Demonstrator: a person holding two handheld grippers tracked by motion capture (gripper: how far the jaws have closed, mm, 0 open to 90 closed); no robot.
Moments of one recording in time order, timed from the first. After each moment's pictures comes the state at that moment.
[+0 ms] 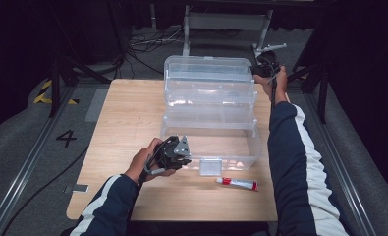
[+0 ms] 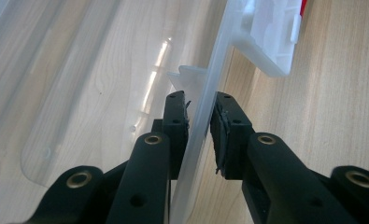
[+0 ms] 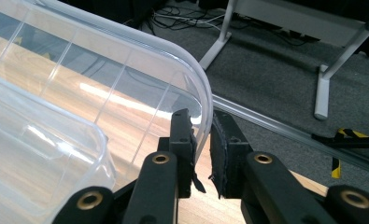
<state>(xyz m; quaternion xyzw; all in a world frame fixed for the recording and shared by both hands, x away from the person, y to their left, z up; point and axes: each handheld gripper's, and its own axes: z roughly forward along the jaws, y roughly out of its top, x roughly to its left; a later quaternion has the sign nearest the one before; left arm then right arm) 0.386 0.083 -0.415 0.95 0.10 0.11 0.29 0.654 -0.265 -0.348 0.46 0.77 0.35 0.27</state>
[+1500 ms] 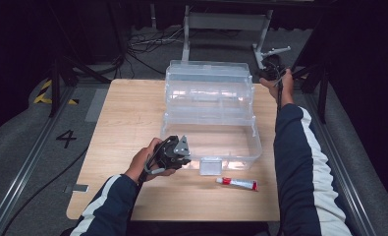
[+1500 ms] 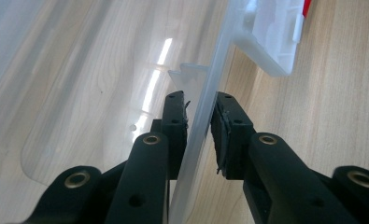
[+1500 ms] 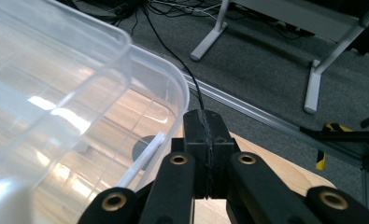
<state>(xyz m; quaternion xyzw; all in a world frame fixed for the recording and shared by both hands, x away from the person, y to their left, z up) 0.387 0.084 -0.416 0.95 0.11 0.11 0.29 0.645 -0.283 -0.352 0.45 0.79 0.33 0.28</state>
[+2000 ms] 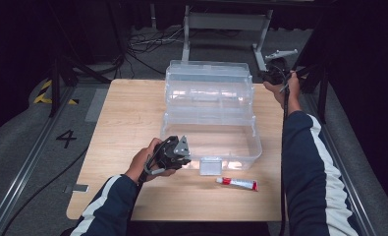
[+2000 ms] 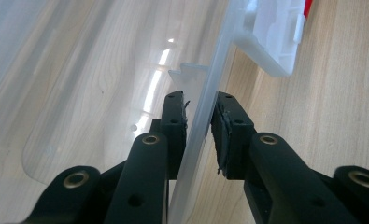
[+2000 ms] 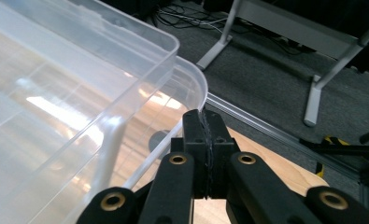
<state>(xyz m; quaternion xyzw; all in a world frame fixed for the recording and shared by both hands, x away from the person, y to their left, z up) 0.386 0.084 -0.417 0.95 0.11 0.11 0.29 0.606 -0.285 -0.335 0.42 0.79 0.34 0.28</state>
